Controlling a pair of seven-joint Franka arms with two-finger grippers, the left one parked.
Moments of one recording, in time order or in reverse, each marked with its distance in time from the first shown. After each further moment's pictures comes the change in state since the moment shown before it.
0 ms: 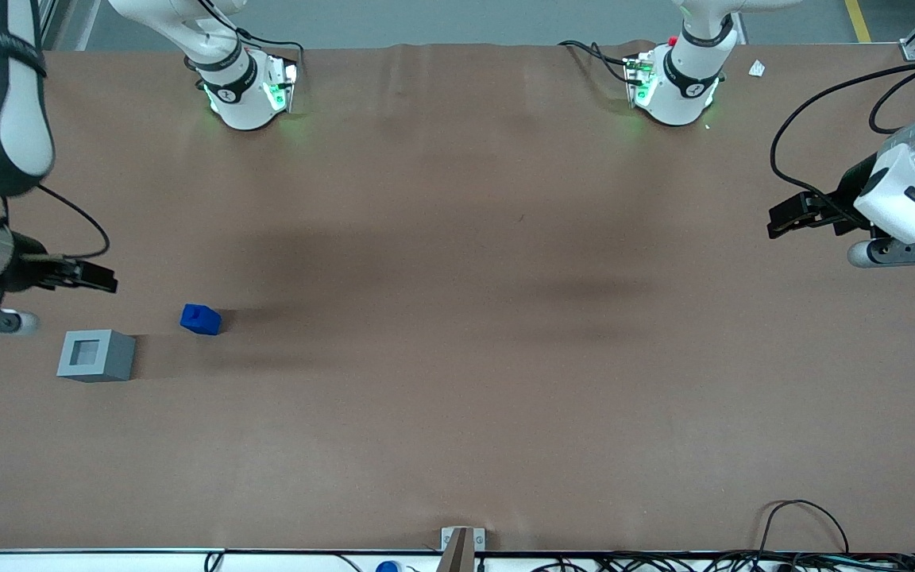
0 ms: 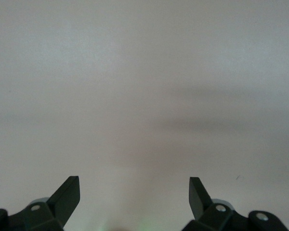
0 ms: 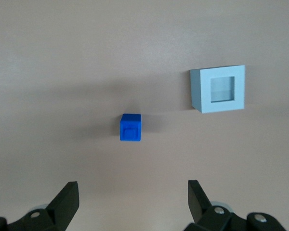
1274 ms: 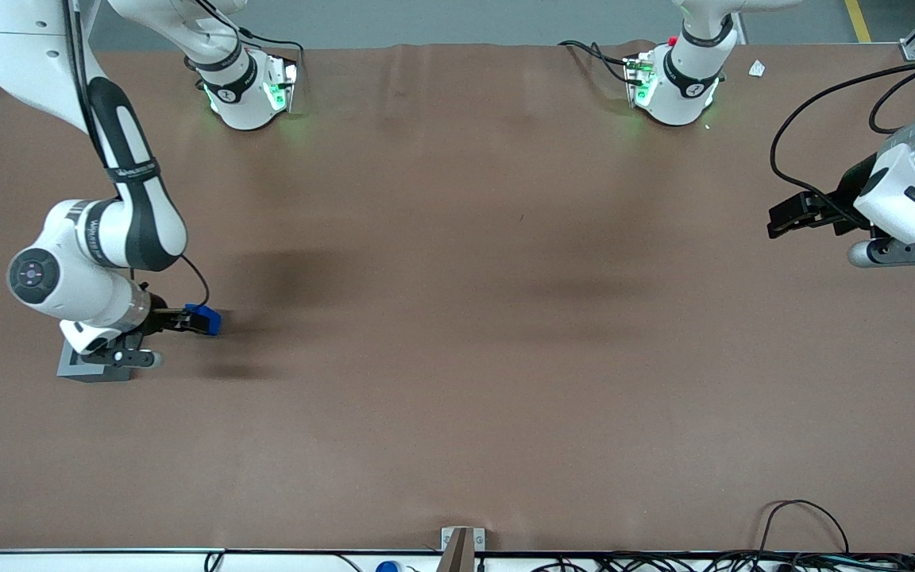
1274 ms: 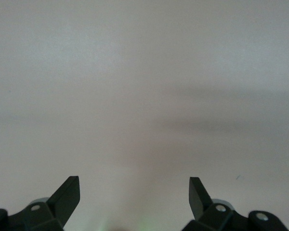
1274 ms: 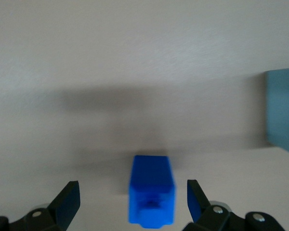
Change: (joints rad) arm 0.046 0.147 0.014 -0.374 0.078 0.581 0.007
